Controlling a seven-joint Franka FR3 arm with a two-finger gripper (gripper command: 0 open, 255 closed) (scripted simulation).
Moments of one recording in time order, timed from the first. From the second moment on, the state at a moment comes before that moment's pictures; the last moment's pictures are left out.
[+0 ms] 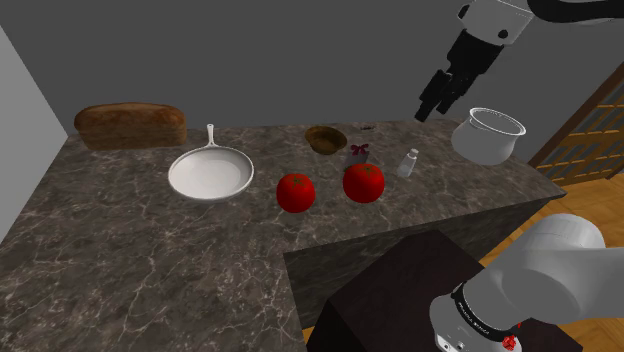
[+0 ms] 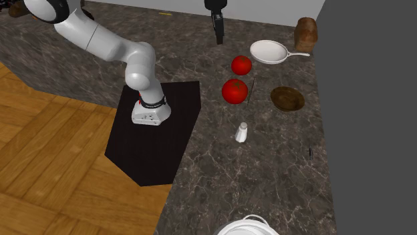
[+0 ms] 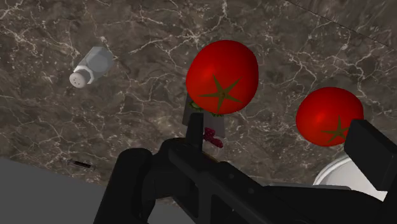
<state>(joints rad) 0.00 -0.80 -0.03 -2.34 0.01 1.66 -0.04</state>
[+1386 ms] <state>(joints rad) -0.14 -0.55 -0.36 -2.61 -0.06 2.27 -0.23</state>
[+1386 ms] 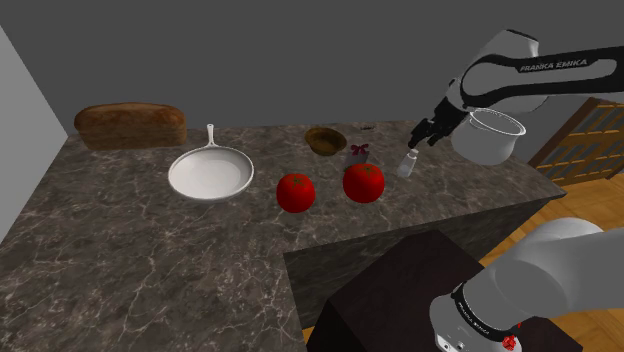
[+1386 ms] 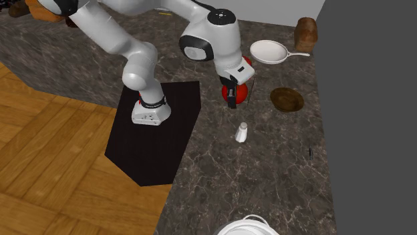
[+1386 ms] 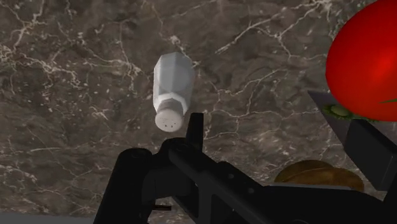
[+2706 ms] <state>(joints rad) -0.02 -0.15 -0.61 -2.58 0.23 2.64 -0.53</state>
